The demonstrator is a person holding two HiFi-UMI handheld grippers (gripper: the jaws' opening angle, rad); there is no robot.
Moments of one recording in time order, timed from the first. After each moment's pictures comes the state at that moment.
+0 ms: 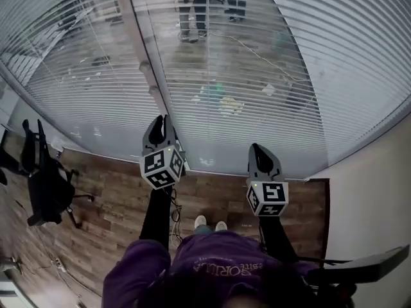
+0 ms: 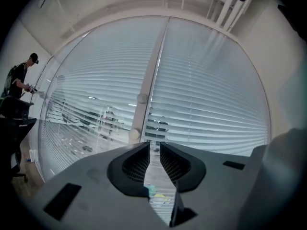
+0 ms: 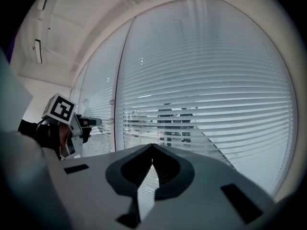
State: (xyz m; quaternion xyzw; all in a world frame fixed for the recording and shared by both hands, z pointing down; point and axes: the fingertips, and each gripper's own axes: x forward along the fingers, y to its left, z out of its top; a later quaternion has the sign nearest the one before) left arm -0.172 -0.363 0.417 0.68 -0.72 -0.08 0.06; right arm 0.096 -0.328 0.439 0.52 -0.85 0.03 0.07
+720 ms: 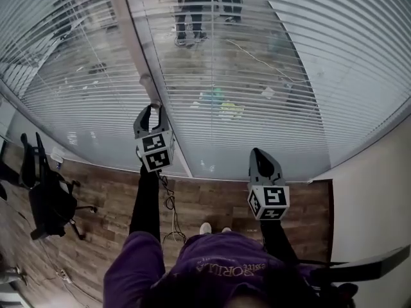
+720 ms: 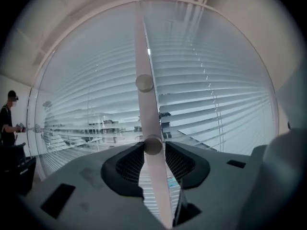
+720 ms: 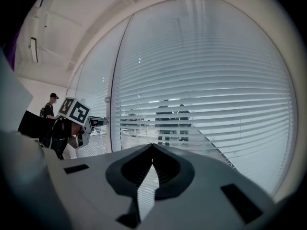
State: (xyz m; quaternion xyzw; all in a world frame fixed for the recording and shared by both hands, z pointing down) left arm -0.229 -0.446 0.412 0.68 -0.73 0.08 -0.01; right arm 0.075 -0.354 0.440 0.54 -0.84 0.04 0.07
